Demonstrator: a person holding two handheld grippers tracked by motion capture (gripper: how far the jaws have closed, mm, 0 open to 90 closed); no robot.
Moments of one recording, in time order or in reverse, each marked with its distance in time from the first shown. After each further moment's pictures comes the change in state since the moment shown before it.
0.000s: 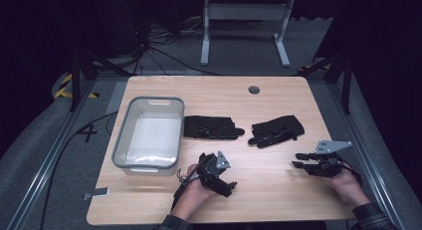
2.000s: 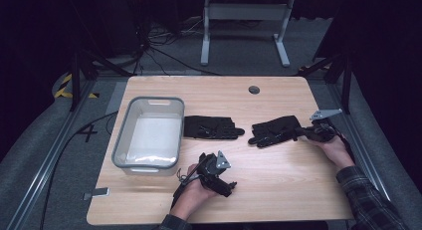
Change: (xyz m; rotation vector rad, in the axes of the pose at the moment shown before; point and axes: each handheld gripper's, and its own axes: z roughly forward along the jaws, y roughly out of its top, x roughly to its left) left arm 0.000 0.000 0.000 0.002 0.000 0.000; right arm -0.104 0.028 0.039 0.064 -0.127 0.093
